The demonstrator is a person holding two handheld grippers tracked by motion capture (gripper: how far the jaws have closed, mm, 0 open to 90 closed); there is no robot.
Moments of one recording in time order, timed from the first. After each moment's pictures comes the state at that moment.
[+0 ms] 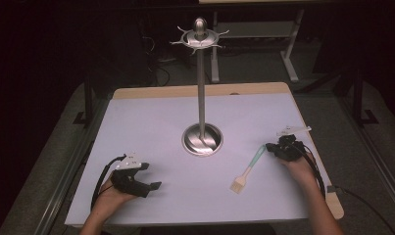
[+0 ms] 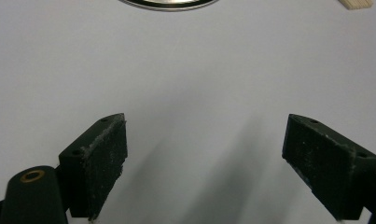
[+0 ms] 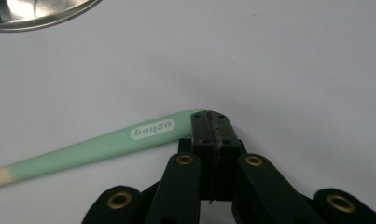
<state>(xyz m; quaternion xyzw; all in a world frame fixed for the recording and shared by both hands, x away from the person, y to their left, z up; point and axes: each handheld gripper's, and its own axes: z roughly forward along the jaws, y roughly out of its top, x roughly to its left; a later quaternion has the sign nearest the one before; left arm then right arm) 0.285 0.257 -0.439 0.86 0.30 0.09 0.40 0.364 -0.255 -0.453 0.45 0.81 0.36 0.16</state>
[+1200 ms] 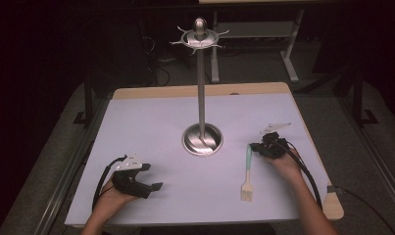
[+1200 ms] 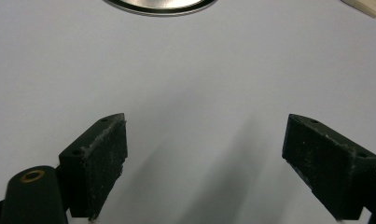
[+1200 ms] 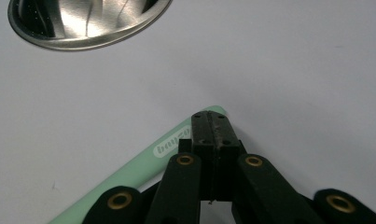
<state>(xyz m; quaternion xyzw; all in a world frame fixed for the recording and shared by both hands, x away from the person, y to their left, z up) 0.282 0.253 -0.437 0.86 0.30 0.09 0.41 0.376 -0.212 -0.451 0.41 0.83 0.36 0.12</state>
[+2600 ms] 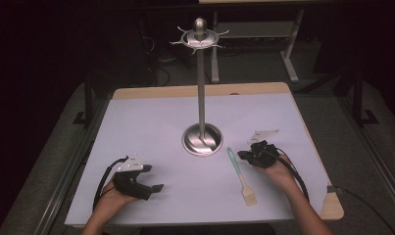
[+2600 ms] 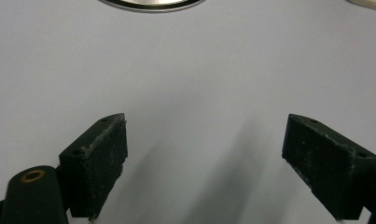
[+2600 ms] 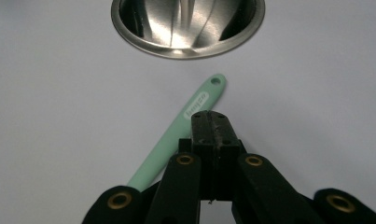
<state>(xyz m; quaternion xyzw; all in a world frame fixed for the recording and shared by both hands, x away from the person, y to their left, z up) 0.281 0.251 -0.439 0.86 0.29 0.08 0.41 0.339 -0.175 -0.433 0.34 0.86 0.37 0.11</state>
